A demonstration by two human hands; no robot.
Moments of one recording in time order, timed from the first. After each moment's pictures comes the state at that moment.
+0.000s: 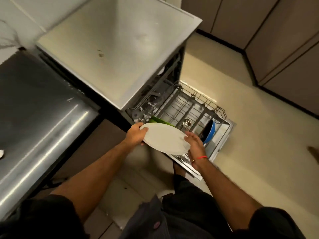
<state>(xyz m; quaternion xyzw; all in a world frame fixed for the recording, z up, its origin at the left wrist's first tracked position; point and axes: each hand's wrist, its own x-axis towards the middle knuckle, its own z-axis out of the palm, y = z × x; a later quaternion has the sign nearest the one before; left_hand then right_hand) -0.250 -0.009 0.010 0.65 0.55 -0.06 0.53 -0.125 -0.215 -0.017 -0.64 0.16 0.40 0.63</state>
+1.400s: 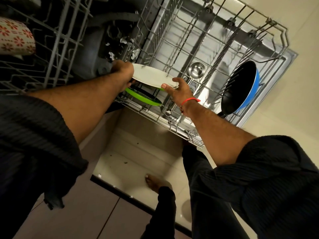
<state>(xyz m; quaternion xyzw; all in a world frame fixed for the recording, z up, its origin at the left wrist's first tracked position) -0.033 0.113 -0.366 0.61 0.68 -0.14 0.39 0.014 -0.088 -0.379 -0.73 0.06 0.53 0.43</state>
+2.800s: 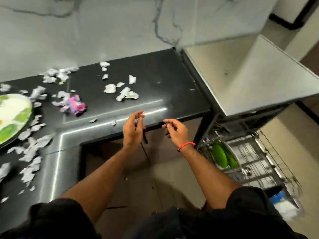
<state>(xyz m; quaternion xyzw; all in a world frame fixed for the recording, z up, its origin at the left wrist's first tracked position) -0.620 0.008 0.082 0.56 0.58 0.48 0.34 -0.439 -0.022 0.080 -0.60 -0.46 0.44 0.47</state>
